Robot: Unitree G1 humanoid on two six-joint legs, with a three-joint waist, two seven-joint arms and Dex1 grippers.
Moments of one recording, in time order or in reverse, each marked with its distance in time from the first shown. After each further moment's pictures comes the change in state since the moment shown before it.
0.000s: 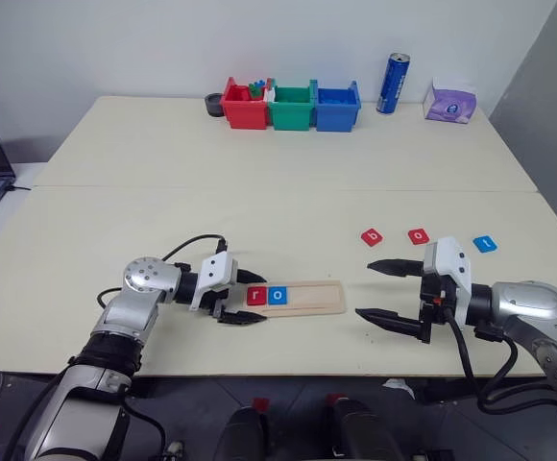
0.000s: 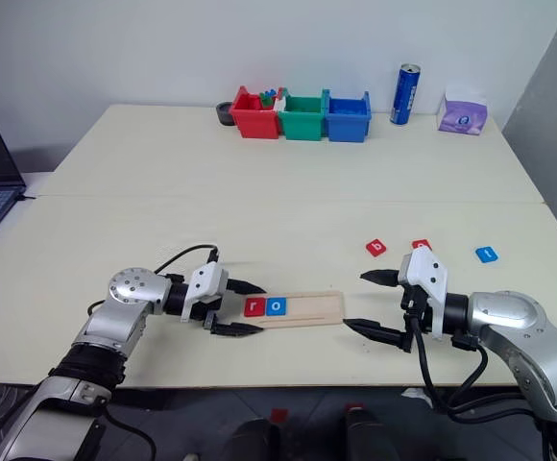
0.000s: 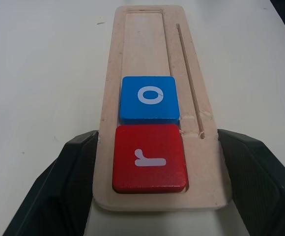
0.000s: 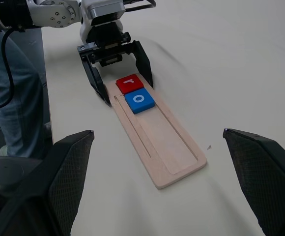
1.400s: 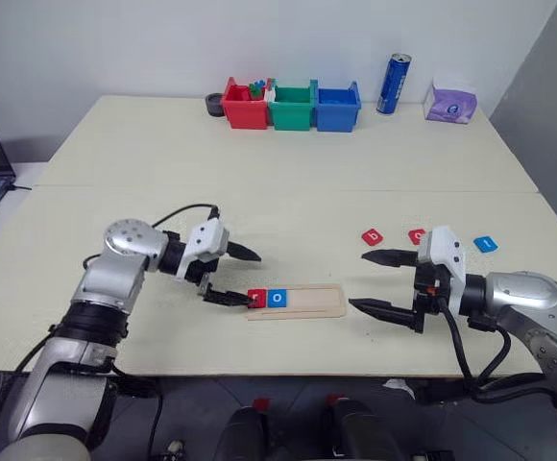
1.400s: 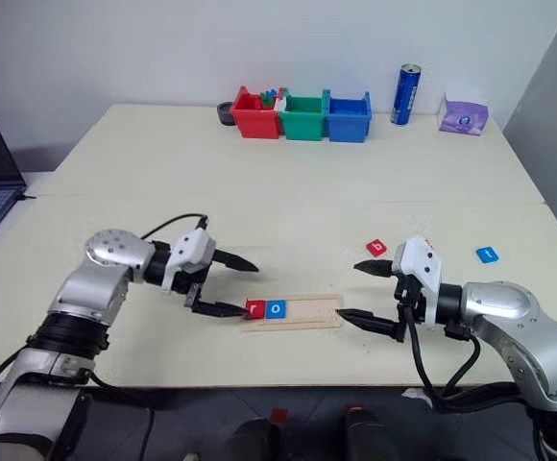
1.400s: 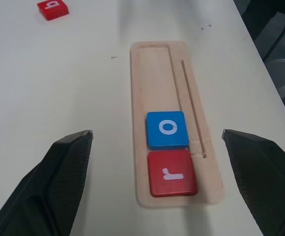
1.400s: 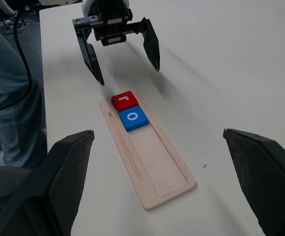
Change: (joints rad) left arm -0.167 0.103 0.018 -0.076 -0.058 0.207 -0.126; right arm -0.076 0.029 0.017 0.010 0.005 0.033 -0.024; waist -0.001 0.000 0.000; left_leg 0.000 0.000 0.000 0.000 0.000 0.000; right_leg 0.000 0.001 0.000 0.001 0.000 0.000
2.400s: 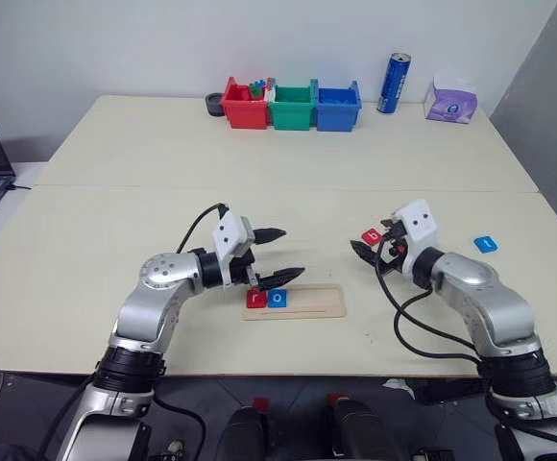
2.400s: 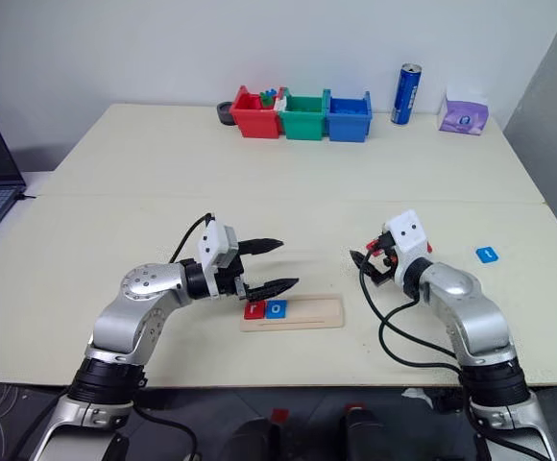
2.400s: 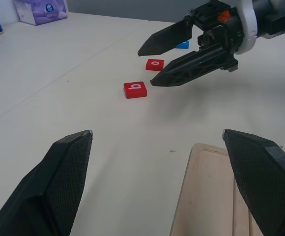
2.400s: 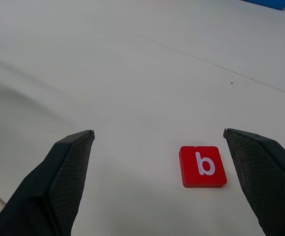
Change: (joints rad) left arm 0.247 -0.247 0.077 -0.391 -0.094 0.210 0.549; right arm -0.198 0.317 0.081 0.378 -0.356 0.010 -0.448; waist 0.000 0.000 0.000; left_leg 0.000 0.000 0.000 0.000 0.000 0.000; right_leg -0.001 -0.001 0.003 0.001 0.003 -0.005
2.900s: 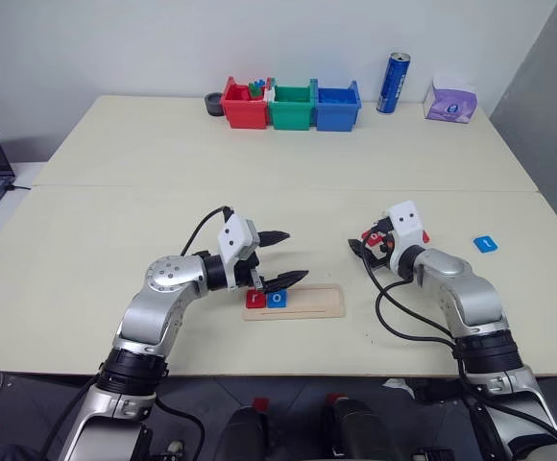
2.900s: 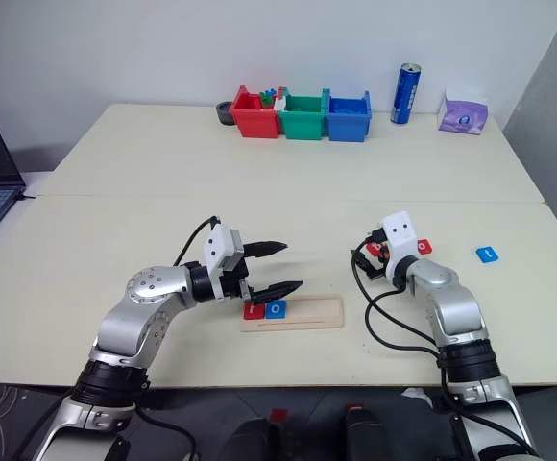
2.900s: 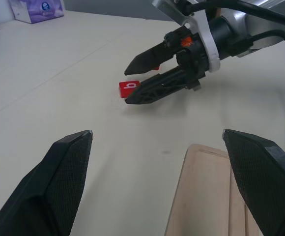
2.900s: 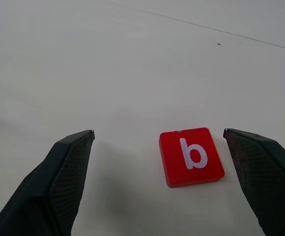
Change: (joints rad) left arm 0.010 -0.006 -0.019 -0.008 0.001 -0.003 0.020; right arm -0.091 0.109 -0.021 0.240 -0.062 -0.008 -0.071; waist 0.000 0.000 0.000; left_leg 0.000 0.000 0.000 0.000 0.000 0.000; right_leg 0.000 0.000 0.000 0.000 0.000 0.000
